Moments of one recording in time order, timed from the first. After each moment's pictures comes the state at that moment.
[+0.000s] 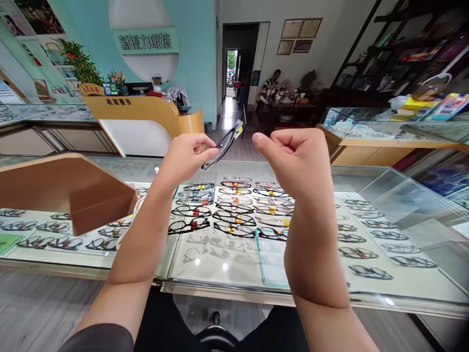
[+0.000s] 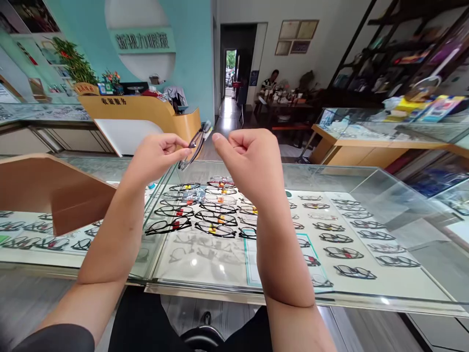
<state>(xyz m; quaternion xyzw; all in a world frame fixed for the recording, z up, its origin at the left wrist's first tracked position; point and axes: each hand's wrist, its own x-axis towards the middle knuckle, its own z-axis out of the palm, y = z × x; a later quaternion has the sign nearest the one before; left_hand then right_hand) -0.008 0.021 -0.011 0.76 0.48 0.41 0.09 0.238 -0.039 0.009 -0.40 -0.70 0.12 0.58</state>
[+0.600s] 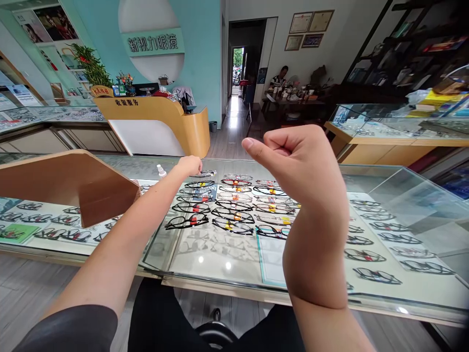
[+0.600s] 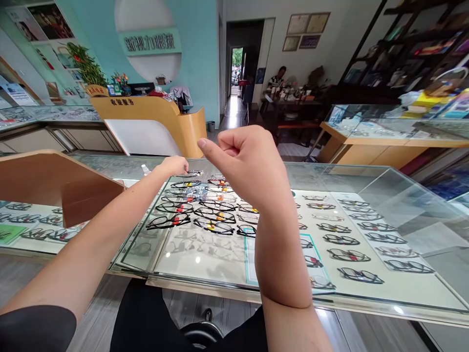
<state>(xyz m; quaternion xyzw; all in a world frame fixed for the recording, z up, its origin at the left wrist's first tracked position) -0.037 0.156 -0.105 0.75 0.66 -0.08 0.01 0.255 -0.054 0.016 -0.33 -0.77 0.13 0.53</state>
